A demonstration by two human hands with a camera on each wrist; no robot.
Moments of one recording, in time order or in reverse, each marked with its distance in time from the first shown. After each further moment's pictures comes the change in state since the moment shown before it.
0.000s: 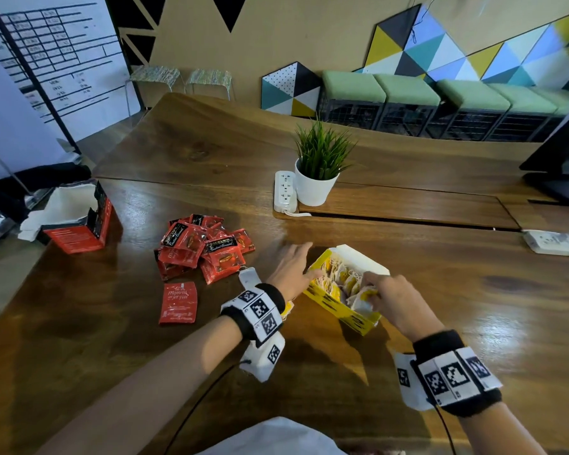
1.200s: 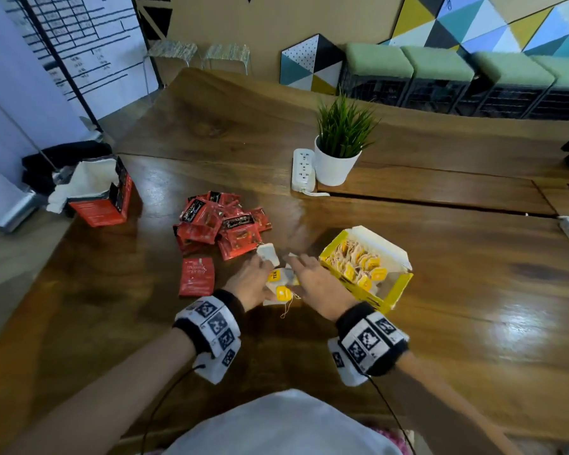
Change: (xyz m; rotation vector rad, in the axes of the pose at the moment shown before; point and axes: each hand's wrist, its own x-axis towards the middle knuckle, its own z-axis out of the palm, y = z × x) left_hand -0.049 -0.086 -0.011 0.443 -0.075 -0.128; right_hand 0.041 -0.106 0.072 0.027 -0.081 -0.405
